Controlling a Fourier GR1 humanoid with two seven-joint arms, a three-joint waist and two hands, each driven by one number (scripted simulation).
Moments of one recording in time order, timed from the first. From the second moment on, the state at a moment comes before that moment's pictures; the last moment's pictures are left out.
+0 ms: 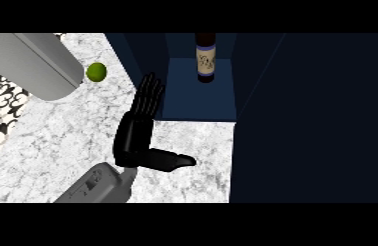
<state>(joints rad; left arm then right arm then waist) -0.37 0.30 -0.67 -1.43 0.78 0.46 -0.53 0.06 -0.06 -0.06 -2.32 -0.24 0.29 0.38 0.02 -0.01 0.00</state>
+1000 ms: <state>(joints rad) 0.17 0.58 -0.60 -2.10 0.66 0.59 -0.49 0.13 -0.20 0.13 -2.38 -0.30 0.51 0.50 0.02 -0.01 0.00</state>
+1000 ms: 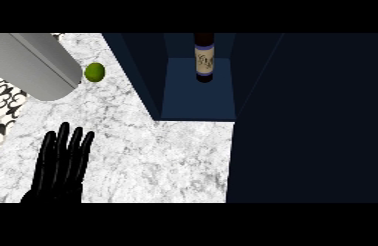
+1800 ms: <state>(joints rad) 0.60 0.76 -0.18 -2.21 0.88 0.25 -0.60 -0.01 -0.02 0.60 -2.40 -0.08 0.28 0.68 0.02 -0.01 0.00</state>
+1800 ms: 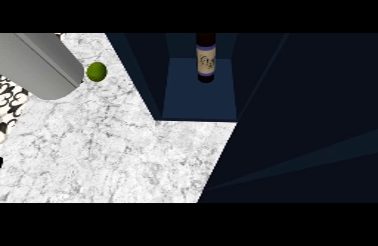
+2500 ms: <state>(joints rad) 0.74 0.80 0.10 -2.18 1.01 -0.04 -0.57 -0.58 0.00 0.68 -2.03 0.05 -0.13 0.70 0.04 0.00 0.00</state>
